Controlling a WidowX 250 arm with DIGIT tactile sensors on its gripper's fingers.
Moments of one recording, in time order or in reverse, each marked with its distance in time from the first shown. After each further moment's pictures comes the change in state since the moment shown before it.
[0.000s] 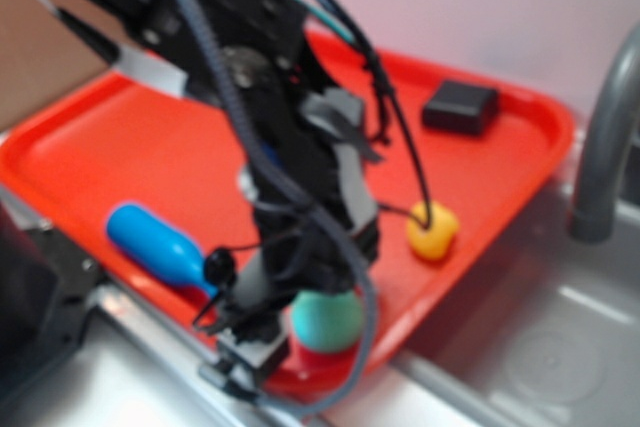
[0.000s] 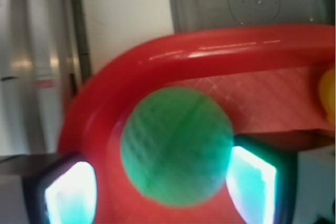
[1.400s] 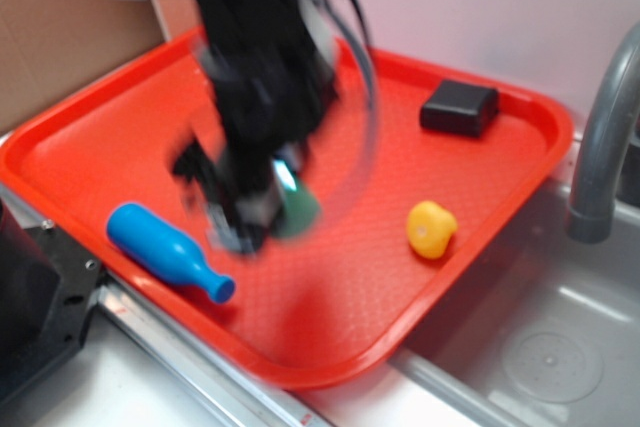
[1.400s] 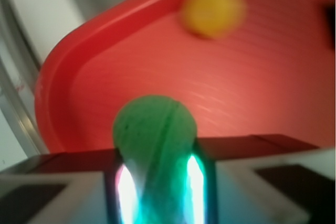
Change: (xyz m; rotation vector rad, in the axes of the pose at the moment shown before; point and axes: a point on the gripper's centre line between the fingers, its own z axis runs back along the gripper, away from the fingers) arm -0.062 0.034 0.065 0.035 -0.087 0.503
